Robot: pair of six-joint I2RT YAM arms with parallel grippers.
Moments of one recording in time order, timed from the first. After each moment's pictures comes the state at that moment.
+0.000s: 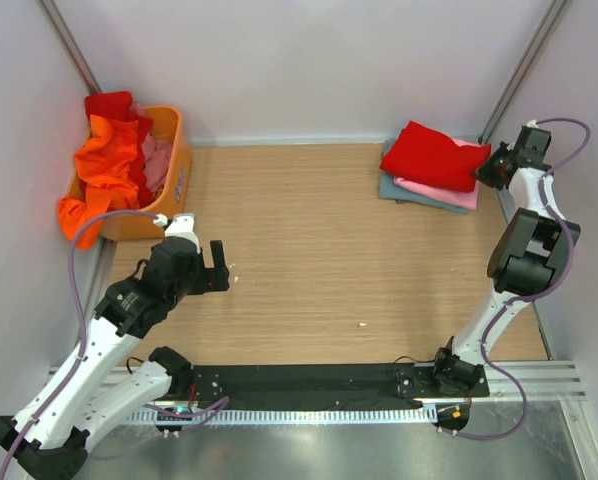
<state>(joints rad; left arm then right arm) -0.57 0.73 0.89 -0.88 -0.31 -0.48 -0.40 1.96 1.60 -0.36 -0.24 0.42</state>
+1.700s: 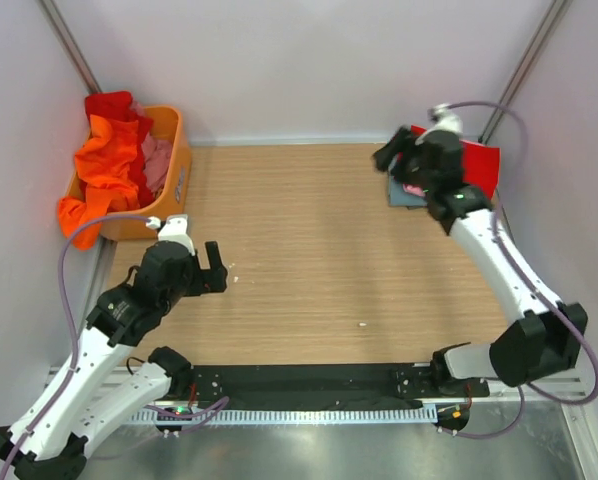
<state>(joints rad) -0.57 0.68 0.89 -0.88 -0.30 -0.48 0.13 1.30 1.29 -0.25 0.03 0.54</state>
